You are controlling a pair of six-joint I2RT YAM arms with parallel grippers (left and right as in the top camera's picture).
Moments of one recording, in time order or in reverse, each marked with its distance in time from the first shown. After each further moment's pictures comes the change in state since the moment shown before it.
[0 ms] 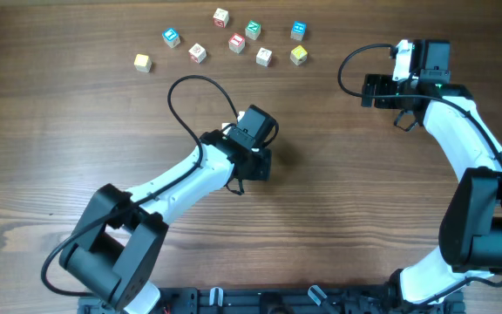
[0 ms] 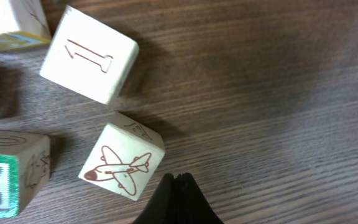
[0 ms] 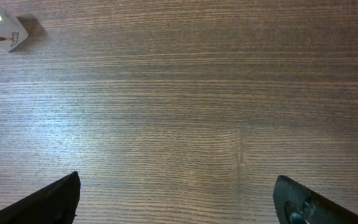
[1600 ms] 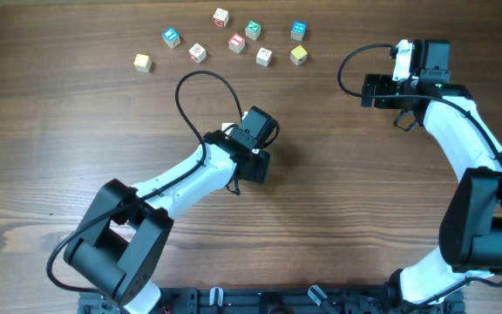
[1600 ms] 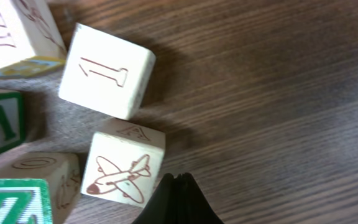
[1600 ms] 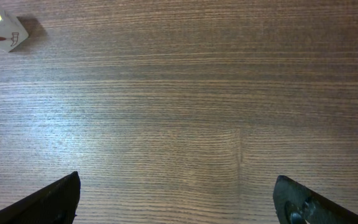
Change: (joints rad) left arm -0.002 0.026 0.000 0.002 -0.081 0.140; right arm 0.000 0.000 0.000 0.000 0.000 0.000
